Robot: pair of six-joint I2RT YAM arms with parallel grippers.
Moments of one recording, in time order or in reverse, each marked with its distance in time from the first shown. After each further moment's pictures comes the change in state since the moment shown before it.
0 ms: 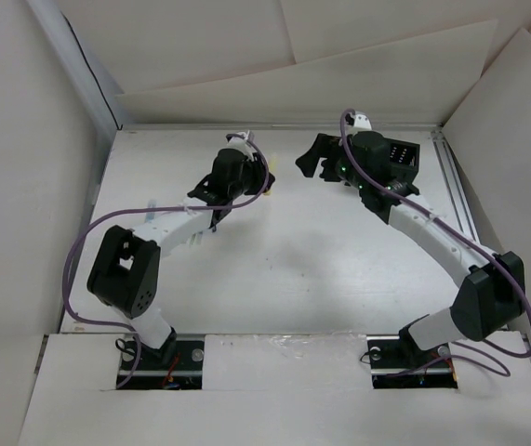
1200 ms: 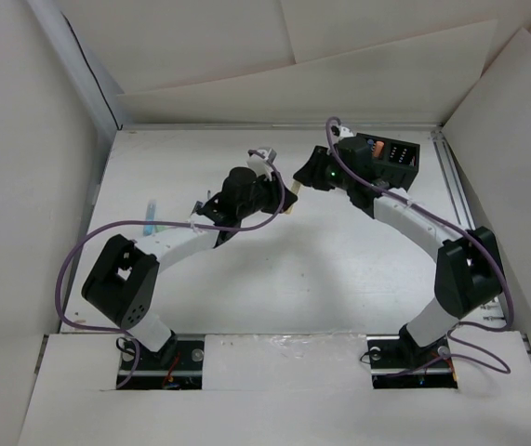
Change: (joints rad) left arm -0.125 -0.070 -0.139 0.164 0.125 0.008; right arm -0.021 0.158 -0.016 0.041 -0.135 0.092
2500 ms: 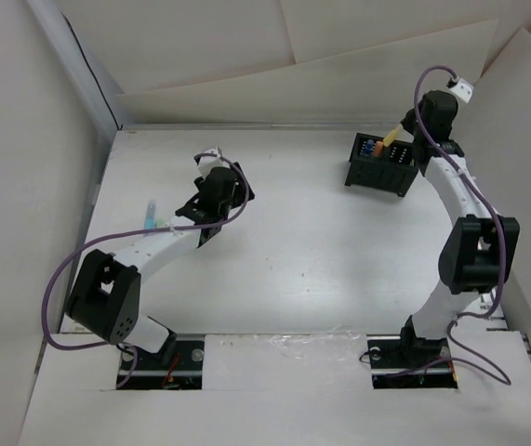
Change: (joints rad) left arm 0.109 -0.115 -0.039 -0.255 -0.552 -0.151; right arm -0.473 0.103 0.294 0.027 0.448 -0.077
